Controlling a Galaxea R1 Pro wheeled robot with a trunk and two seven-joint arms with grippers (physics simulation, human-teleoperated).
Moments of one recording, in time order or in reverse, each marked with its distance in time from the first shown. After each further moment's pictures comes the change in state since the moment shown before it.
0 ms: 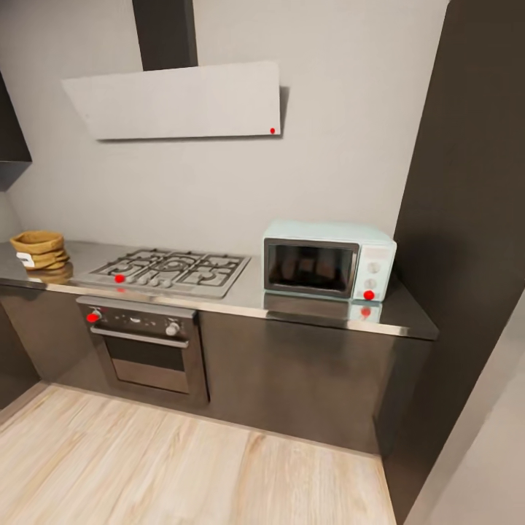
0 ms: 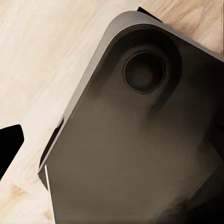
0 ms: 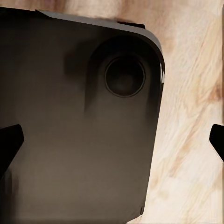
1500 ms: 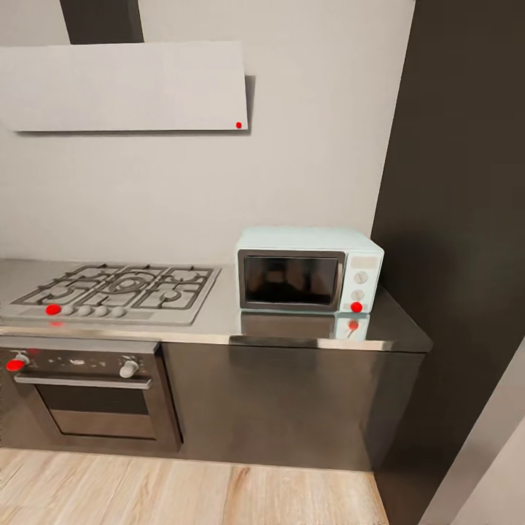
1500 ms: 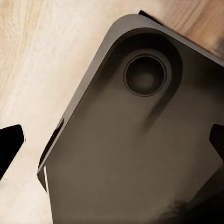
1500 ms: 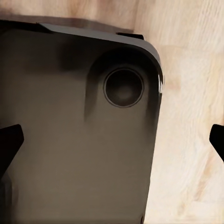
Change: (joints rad) left arm 0.000 0.002 0.005 0.000 0.013 -0.007 0.000; right arm 0.000 -0.001 -0.002 0.000 -0.004 -0.037 0.001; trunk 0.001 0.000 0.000
